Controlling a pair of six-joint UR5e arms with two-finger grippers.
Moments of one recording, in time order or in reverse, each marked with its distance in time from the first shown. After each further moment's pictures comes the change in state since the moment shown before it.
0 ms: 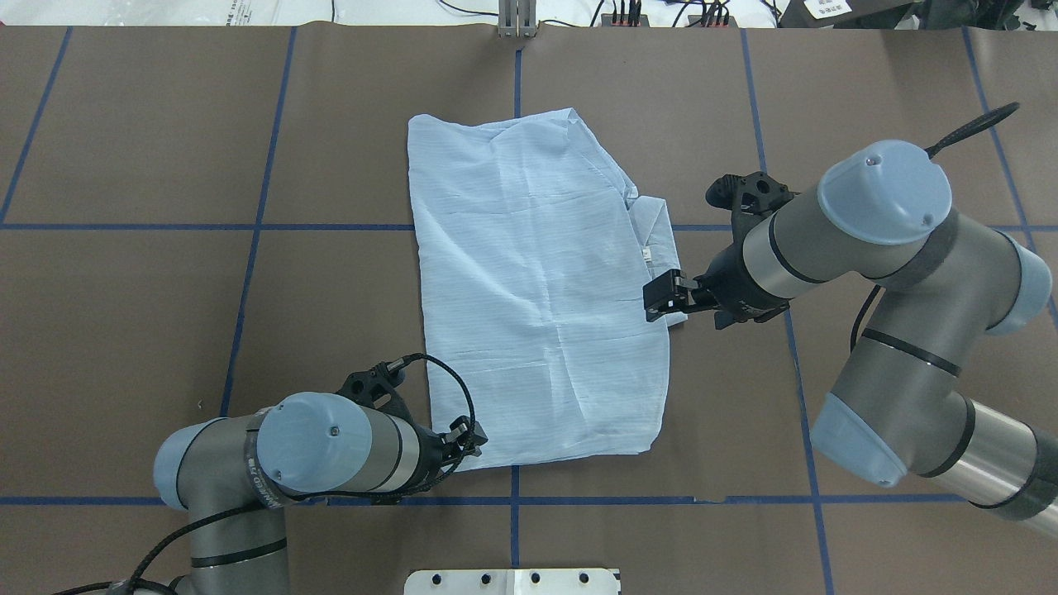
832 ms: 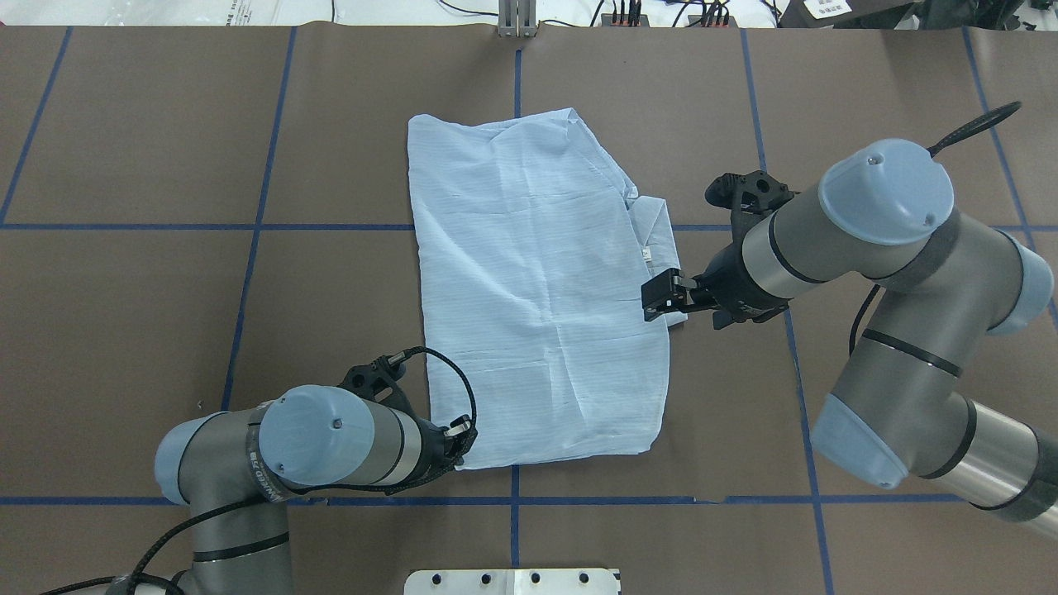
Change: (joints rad) left arm -0.018 -0.010 -0.007 0.014 0.000 0.001; right arm -0.006 0.000 0.008 -0.002 -0.006 0.011
